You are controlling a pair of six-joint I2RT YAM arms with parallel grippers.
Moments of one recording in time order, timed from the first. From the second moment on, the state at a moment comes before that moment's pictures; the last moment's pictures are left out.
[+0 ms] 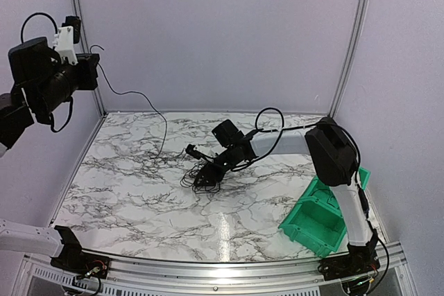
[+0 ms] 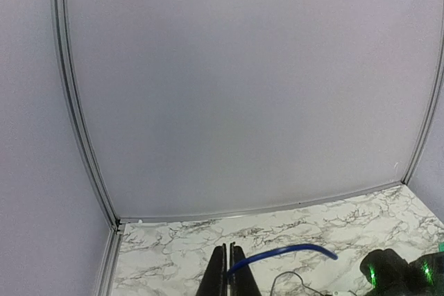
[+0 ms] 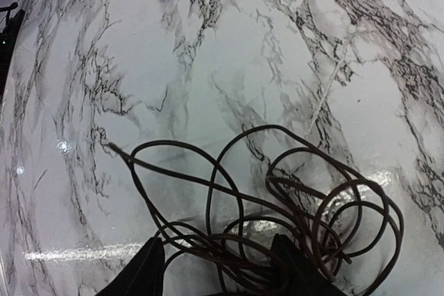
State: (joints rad) left arm -0.71 1.01 1.41 -0.42 -0.58 -0.02; right arm 0.79 2.32 1.70 -0.34 -0.57 -0.20
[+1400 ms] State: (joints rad) left arm -0.71 0.99 1.22 -0.34 -0.44 -0.20; right arm 0.83 2.37 2.10 -0.41 -0.81 0.15
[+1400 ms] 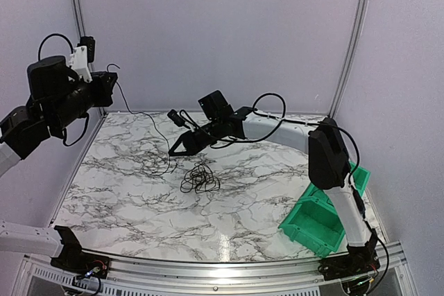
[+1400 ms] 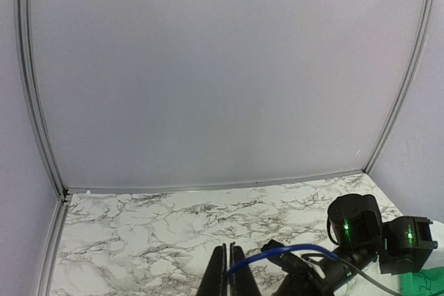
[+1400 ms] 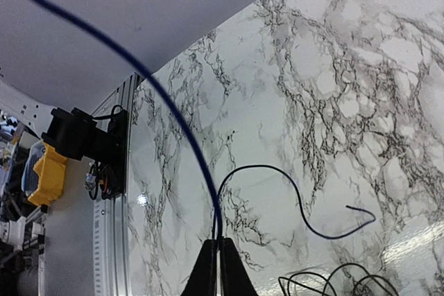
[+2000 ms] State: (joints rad) left arm -0.71 0.93 1.16 -0.34 -0.45 -0.20; right arm 0.81 2.30 2.13 -0.38 -0.79 0.08
